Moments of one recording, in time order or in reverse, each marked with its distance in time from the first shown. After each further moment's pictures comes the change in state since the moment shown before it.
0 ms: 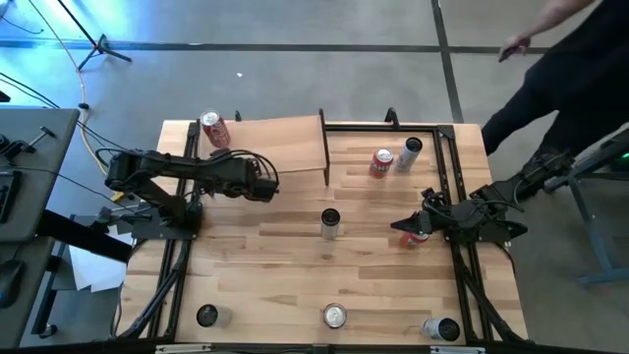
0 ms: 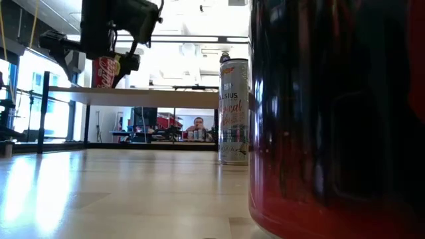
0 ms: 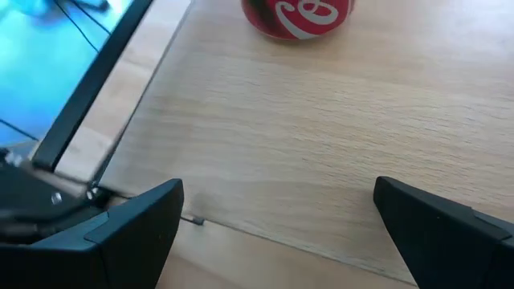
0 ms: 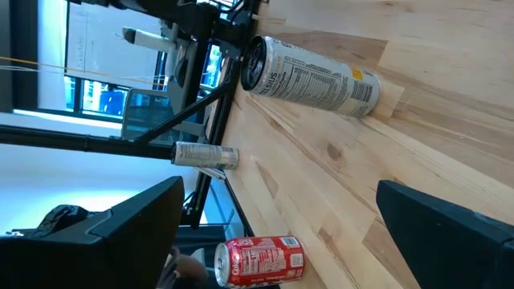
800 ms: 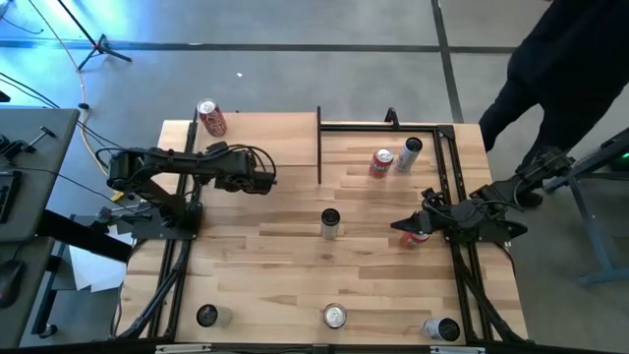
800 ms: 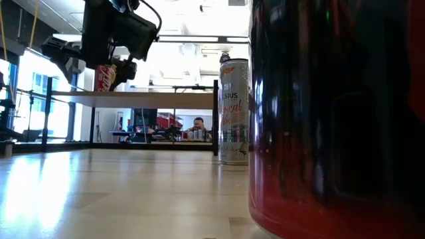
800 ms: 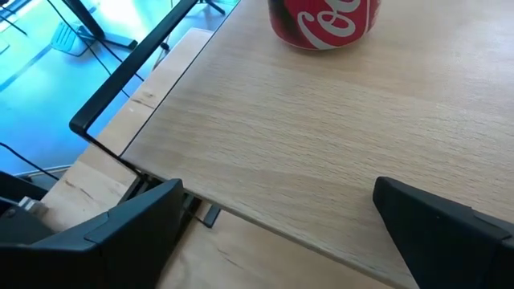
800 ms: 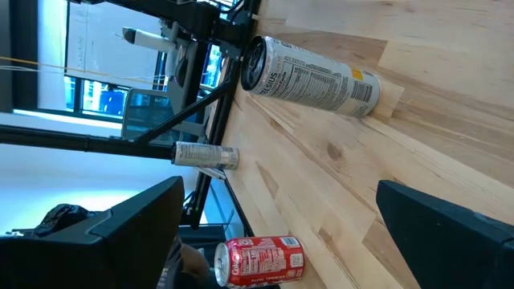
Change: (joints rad) left arm 0.103 0.001 -0.058 0.005 -0.140 0.018; right arm 0.000 0.000 0.000 0.000 0.000 0.000
